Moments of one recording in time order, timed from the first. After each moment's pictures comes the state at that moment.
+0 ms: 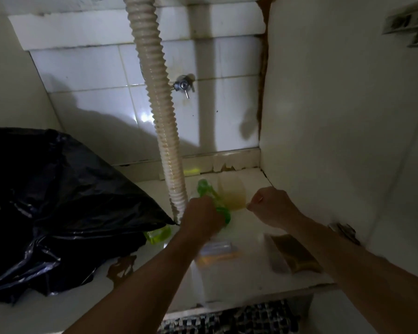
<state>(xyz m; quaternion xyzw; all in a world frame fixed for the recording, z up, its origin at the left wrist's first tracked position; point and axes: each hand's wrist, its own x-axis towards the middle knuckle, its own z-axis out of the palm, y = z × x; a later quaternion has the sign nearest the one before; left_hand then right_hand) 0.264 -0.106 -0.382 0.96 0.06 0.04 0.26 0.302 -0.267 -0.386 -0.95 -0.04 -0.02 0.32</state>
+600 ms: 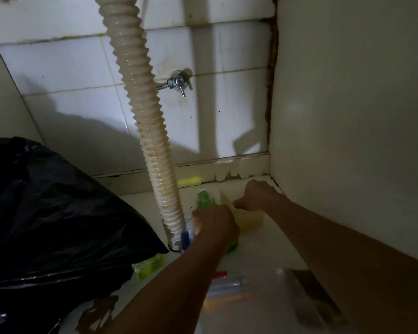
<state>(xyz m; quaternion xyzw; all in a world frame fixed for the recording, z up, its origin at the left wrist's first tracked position) 0.357 -0.123 -0.414 1.00 0.05 0.02 0.04 0.420 -0.223 -0.393 -0.97 -0.02 0.05 0.23</state>
